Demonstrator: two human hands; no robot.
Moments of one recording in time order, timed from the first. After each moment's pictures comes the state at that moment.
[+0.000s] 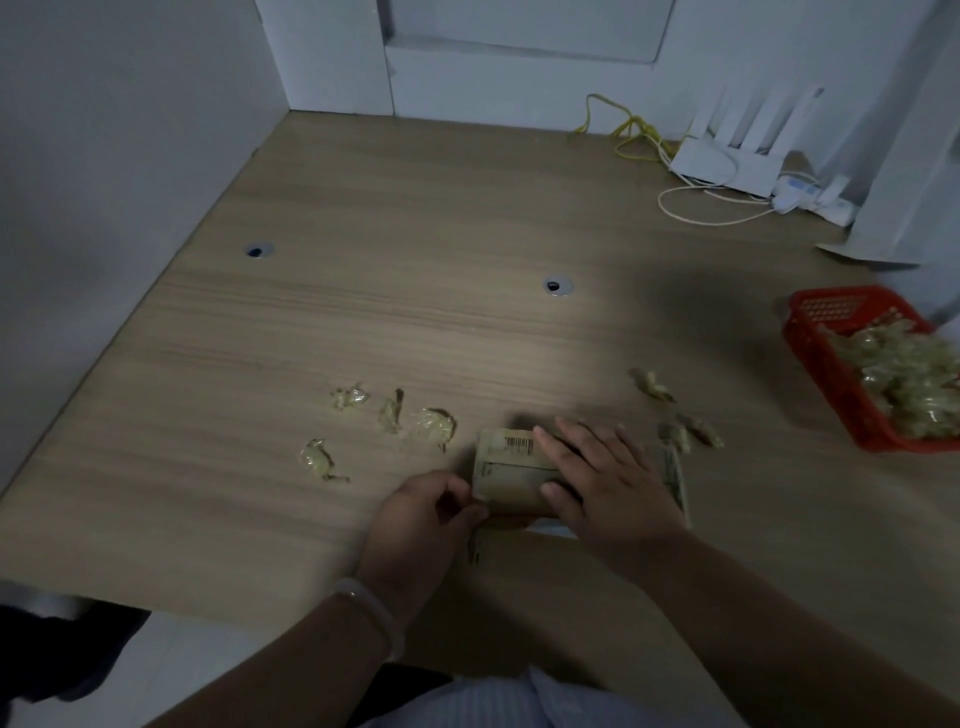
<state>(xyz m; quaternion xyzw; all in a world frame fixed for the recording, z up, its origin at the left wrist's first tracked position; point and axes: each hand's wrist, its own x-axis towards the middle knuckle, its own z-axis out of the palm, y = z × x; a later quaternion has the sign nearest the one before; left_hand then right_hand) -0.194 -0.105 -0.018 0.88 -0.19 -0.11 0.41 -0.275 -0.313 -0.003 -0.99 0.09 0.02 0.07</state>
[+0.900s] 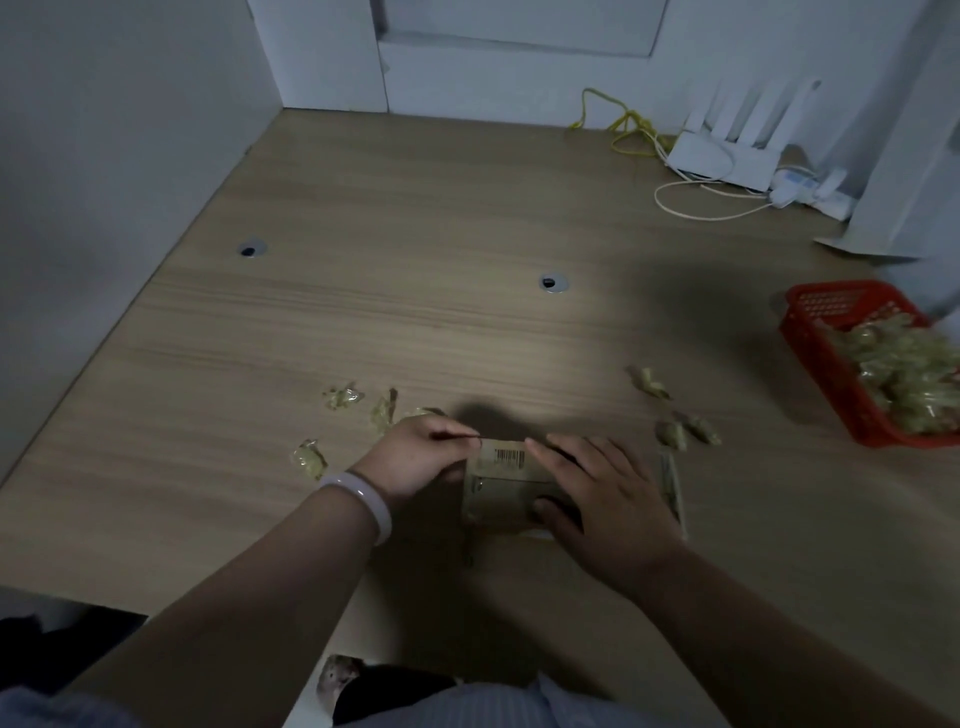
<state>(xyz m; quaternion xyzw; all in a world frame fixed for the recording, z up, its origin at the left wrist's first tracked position) -0.132 -0.139 0.005 0.74 -0.09 -0.36 0.56 -0.286 -0.311 -0.005 -0.99 0.06 -0.01 0.11</state>
